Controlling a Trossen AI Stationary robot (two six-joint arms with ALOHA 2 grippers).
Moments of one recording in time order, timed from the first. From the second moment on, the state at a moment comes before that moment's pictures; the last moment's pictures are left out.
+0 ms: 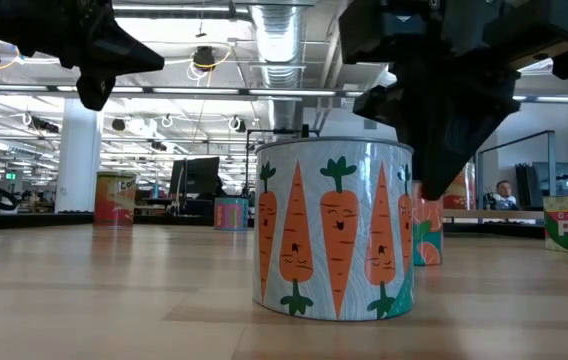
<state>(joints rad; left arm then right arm) -0.29 0.64 0.31 0.14 -0.53 -0.52 0.39 1.90 1.33 -0.75 0.06 0.08</state>
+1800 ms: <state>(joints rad) -0.29 0.64 0.31 0.12 -0.82 -0.53 -0.93 1.72 1.33 -0.88 0.11 -0.30</state>
